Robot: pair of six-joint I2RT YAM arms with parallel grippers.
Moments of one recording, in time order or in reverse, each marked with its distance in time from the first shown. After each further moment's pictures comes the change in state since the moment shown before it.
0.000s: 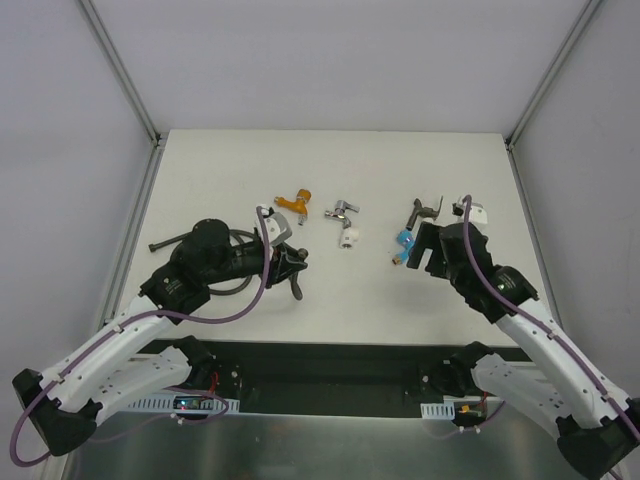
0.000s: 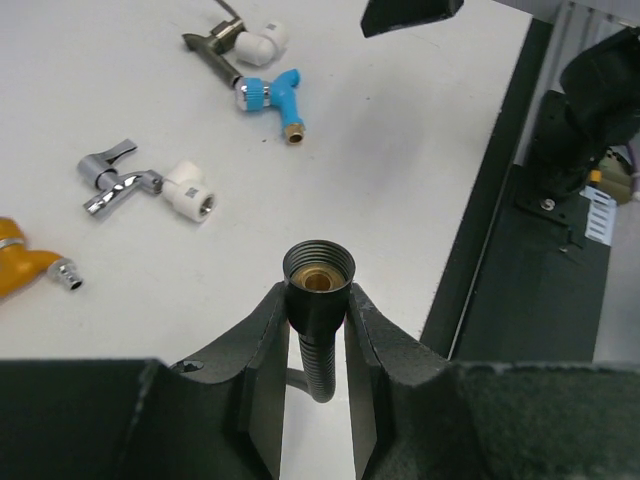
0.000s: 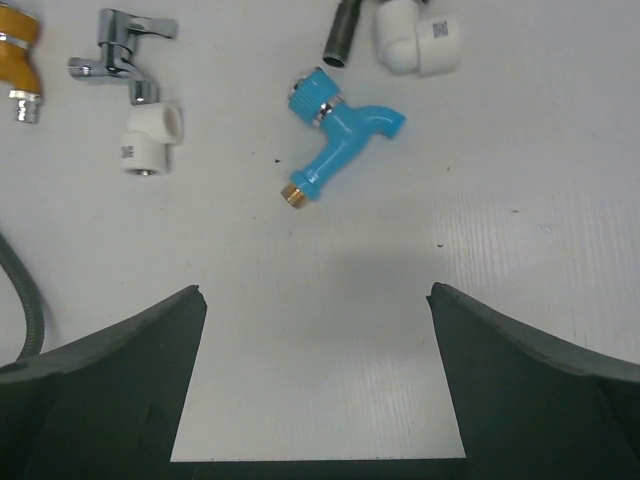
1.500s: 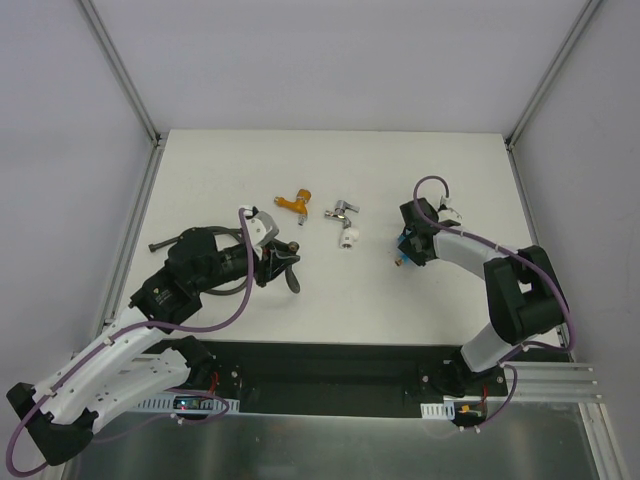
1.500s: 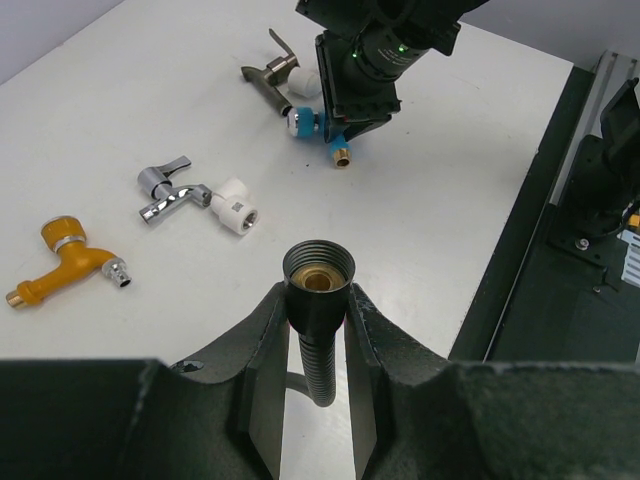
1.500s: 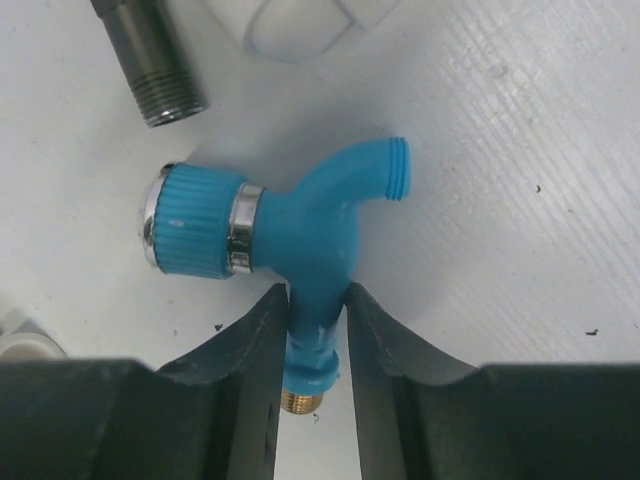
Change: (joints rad) left arm 0.000 -0.093 -0.037 0.043 -0.143 -0.021; right arm -0.226 0.830 0.044 0.314 -0.056 0.499
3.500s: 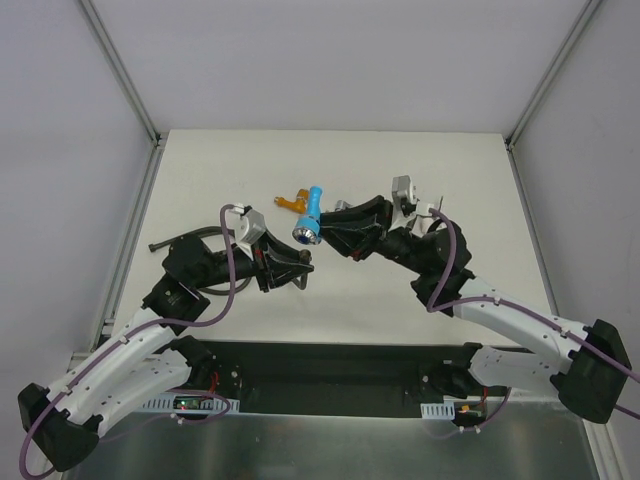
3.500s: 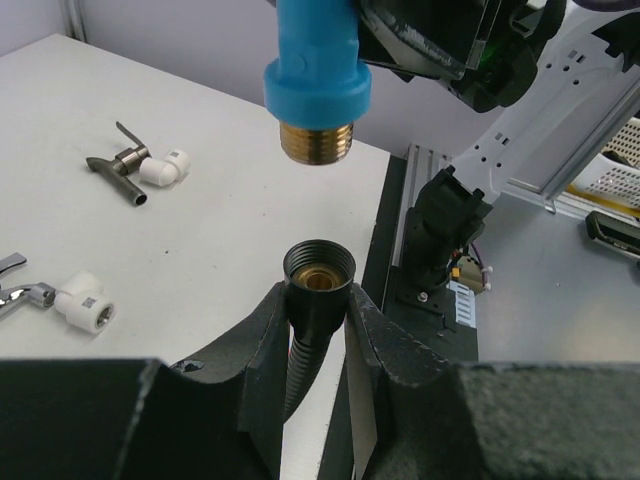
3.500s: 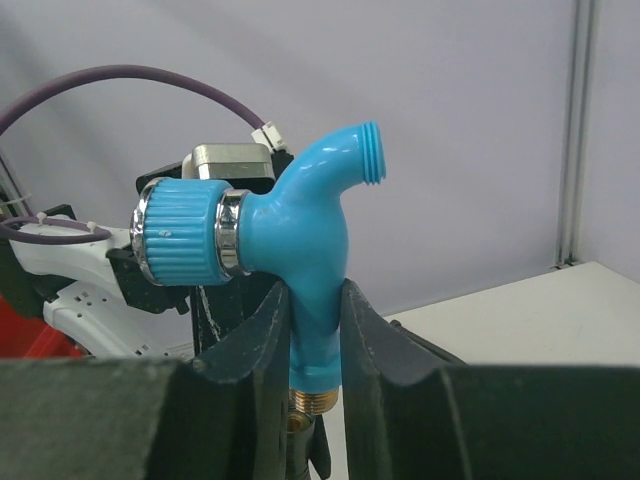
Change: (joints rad) left arm 0.072 0.003 -0.148 0.426 0.348 -0.338; right arm 0.509 -0.520 -0.110 1.236 -0.733 -0.665
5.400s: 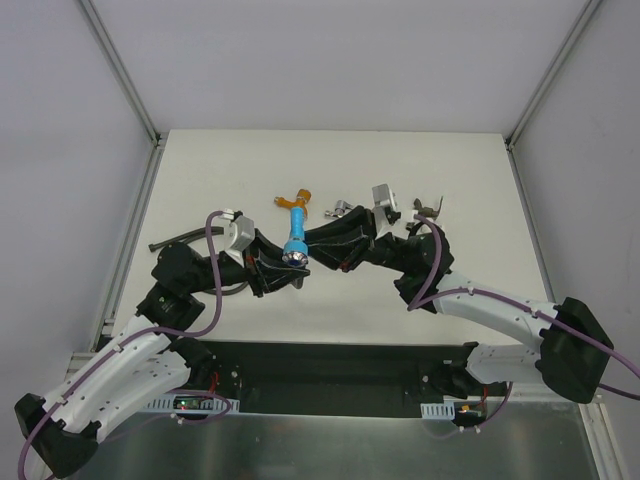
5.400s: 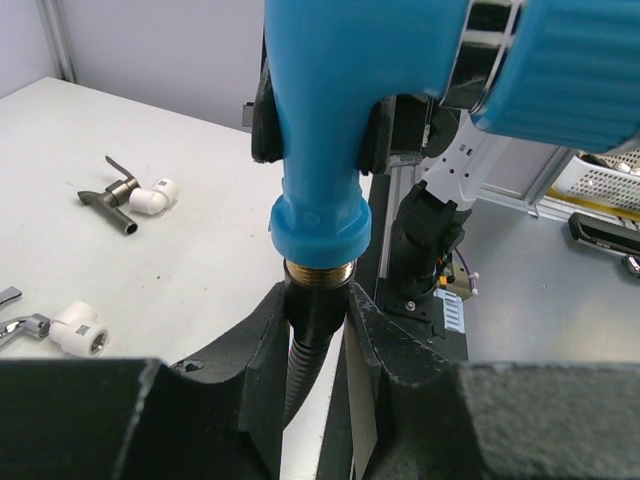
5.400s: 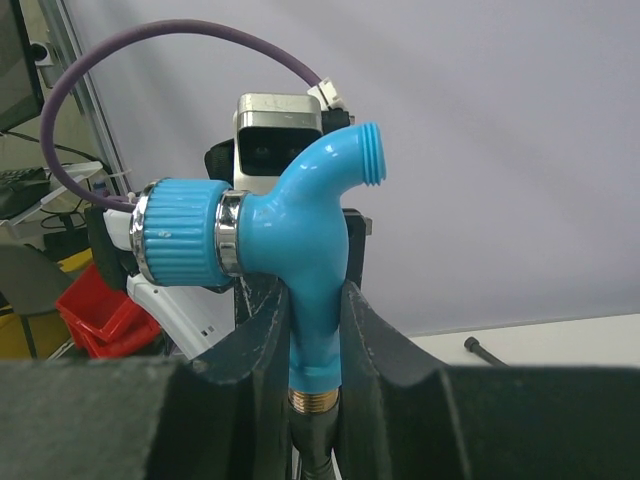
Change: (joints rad) left arm 0.000 -0.064 -0.016 0.040 0.037 -0.016; right arm 0.037 0.151 -0.014 0.261 -0.169 0.108
